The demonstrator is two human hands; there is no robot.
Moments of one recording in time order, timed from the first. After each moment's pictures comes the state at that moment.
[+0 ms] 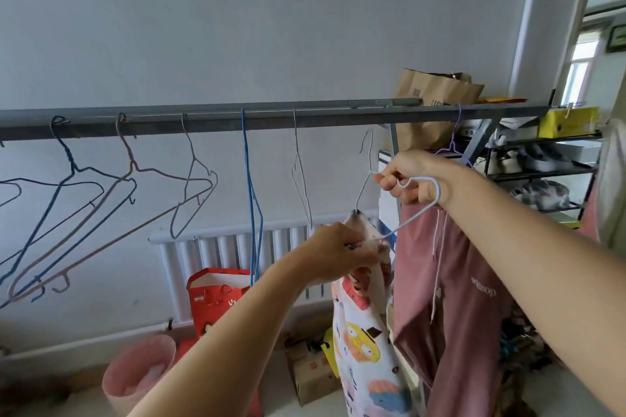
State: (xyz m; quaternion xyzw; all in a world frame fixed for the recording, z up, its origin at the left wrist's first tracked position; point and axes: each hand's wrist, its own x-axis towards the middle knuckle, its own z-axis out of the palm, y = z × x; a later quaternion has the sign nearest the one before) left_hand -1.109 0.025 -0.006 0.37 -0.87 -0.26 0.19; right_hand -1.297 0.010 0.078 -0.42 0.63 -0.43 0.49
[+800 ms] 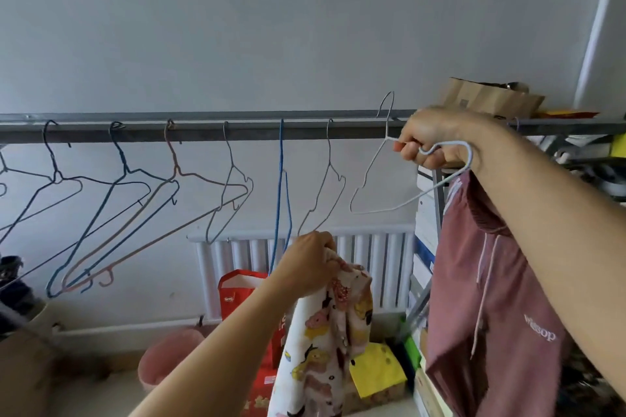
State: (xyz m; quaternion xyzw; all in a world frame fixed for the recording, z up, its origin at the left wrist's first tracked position) left_hand -1.062 -0.016 -0.019 0.50 -0.82 -0.13 0.26; right_hand -1.261 -0.010 0.153 -0.55 0.67 -0.38 0.32
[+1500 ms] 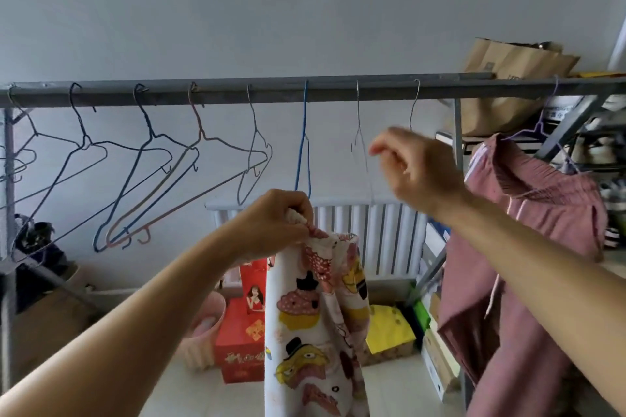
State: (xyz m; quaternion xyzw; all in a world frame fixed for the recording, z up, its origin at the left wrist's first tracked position) left_hand -0.962 0.026 0.008 0.46 -0.80 -0.27 0.29; right_hand -1.201 0.020 0.036 -0.76 0.43 -0.44 -0.21
